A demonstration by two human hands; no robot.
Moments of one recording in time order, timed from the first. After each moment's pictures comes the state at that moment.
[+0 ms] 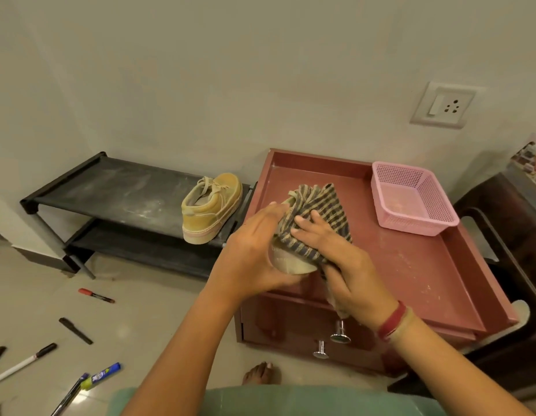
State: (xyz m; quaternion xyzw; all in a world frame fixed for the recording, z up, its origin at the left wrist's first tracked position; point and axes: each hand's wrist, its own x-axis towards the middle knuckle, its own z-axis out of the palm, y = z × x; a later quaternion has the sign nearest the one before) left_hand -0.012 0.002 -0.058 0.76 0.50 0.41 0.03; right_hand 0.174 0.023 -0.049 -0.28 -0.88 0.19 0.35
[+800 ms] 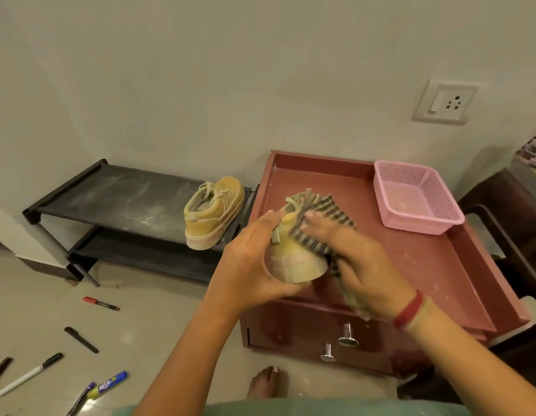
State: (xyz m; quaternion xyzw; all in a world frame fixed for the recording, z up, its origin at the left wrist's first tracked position) left_hand -0.020 -0.006 -0.053 0.75 0.49 0.44 0.06; right_hand 0.178 0.040 -0.039 -0.27 -0.89 0.16 0.34
